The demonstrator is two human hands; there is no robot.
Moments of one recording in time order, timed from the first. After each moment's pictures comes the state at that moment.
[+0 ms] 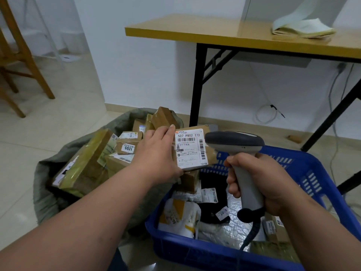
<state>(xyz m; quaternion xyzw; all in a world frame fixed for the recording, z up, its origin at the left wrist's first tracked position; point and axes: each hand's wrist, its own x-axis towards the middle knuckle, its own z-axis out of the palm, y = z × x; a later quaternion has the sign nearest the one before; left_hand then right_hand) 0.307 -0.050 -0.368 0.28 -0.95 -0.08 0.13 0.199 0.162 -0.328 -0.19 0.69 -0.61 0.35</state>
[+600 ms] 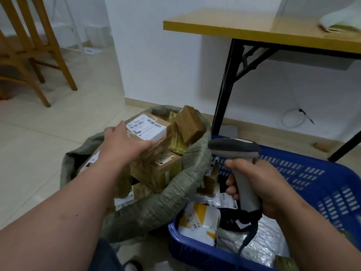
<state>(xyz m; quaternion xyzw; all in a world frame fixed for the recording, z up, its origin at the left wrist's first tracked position) 0.382 -0.157 -0.369 0.56 -0.77 -0.27 0.17 0.217 0.097 -0.350 -0.19 0.71 -0.56 0.37</state>
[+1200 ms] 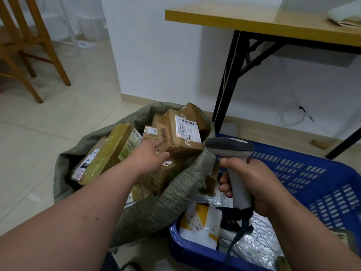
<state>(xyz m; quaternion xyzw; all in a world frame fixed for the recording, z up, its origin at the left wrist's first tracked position) 0.354 -0.134 -0.387 0.42 -0.80 -0.42 0.07 0.217 0.071 -0.367 -0.17 0.71 -0.57 0.38</state>
